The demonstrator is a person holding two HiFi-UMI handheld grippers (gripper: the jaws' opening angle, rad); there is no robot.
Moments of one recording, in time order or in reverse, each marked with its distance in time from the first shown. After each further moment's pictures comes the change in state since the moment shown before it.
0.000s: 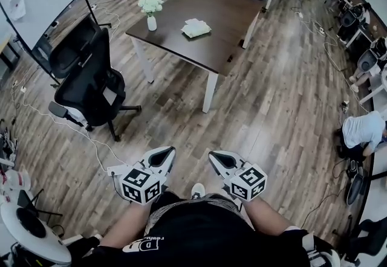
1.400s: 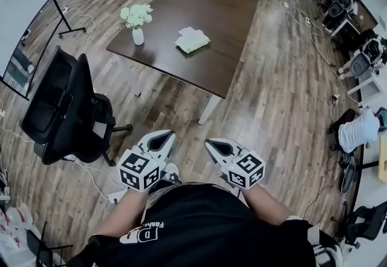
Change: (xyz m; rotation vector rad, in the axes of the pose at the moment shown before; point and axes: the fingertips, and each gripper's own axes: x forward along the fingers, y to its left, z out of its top) left arm 0.139 0.224 0.123 0.044 -0.006 -0.166; right arm 0.216 -0.131 0.106 -0.008 0.061 -0.115
